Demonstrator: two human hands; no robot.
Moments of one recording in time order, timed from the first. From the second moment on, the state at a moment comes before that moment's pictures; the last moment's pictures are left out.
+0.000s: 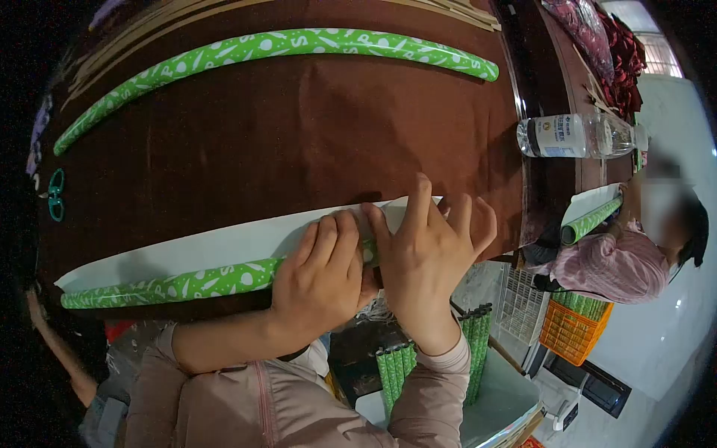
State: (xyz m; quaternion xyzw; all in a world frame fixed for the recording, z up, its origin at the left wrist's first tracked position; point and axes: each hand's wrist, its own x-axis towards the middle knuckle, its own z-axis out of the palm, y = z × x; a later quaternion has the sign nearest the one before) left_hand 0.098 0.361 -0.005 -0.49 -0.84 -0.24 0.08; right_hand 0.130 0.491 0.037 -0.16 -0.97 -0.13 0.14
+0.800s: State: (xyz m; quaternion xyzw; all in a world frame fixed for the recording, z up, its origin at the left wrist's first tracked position) left_hand 0.094 0.361 0.006 -0.49 -0.85 -0.19 0.03; right_hand 0.183 0.604 0.063 -0.20 -0.97 0.05 0.10
